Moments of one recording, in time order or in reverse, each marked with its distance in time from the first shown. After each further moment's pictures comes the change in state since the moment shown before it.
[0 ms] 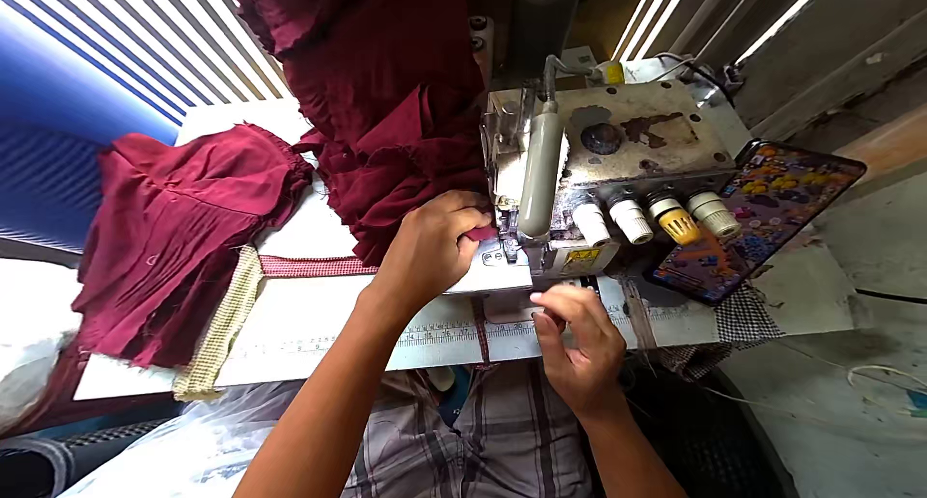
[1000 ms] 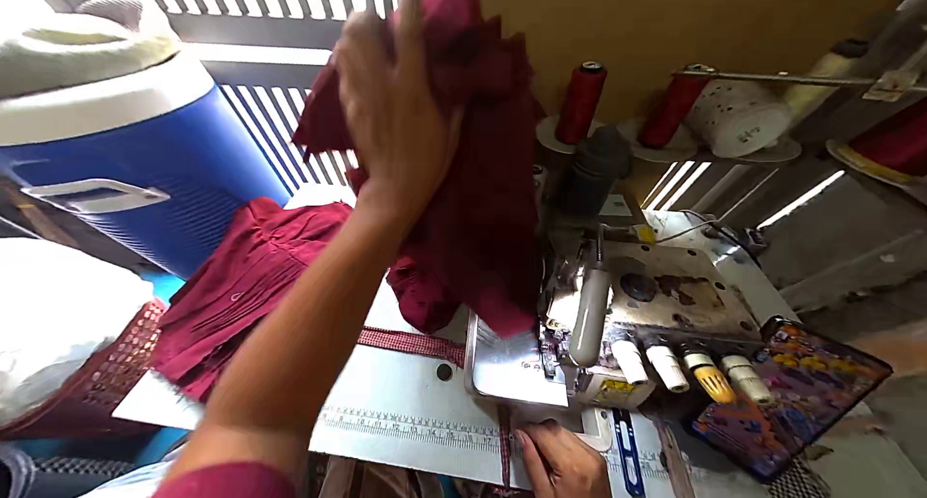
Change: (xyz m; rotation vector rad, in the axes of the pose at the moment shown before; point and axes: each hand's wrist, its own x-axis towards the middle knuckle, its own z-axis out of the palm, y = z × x) left_hand 0.137 -0.044 -0.159 0.683 0.734 -0.332; right_hand -0.020 0.015 0.024 -0.298 -0.305 -0.005
